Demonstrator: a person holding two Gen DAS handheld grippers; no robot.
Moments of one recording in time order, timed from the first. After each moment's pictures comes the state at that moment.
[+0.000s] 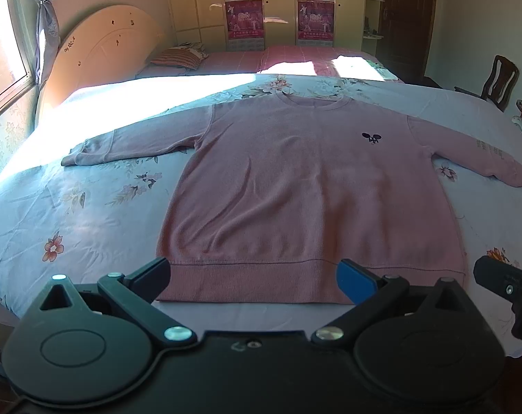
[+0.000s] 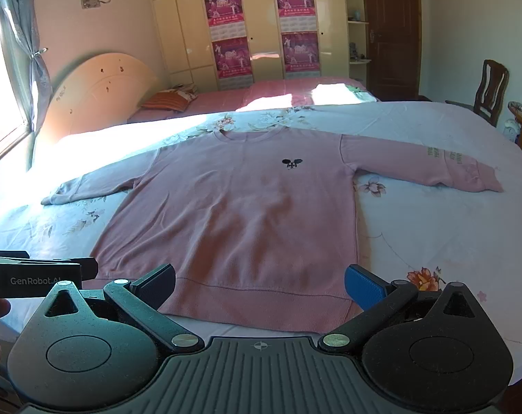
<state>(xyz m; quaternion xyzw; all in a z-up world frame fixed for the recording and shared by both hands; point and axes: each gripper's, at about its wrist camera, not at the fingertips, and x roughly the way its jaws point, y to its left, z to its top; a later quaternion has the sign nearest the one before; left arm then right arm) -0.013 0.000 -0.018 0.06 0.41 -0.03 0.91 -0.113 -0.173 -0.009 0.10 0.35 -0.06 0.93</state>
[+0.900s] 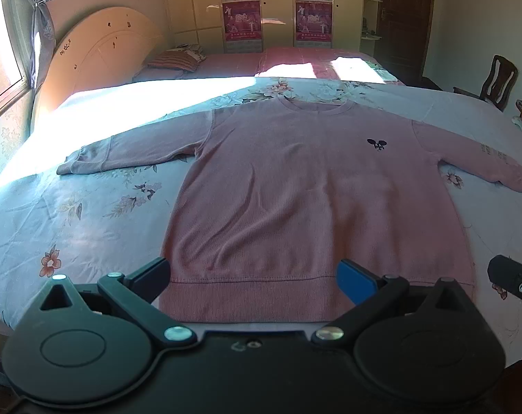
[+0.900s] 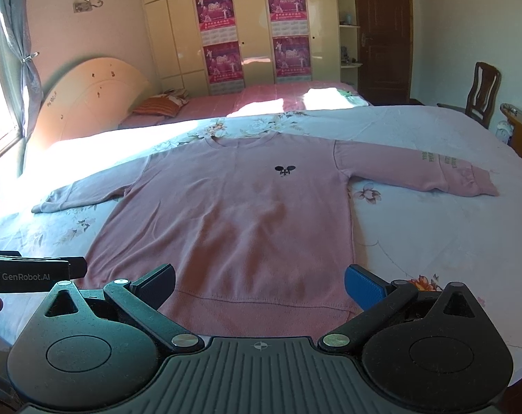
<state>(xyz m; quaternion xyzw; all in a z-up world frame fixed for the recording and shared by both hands) 0.014 0.008 -0.019 0.06 0.41 -0.03 0.91 -0.096 -0.175 -0.009 0.10 0.34 -0.08 0.93</state>
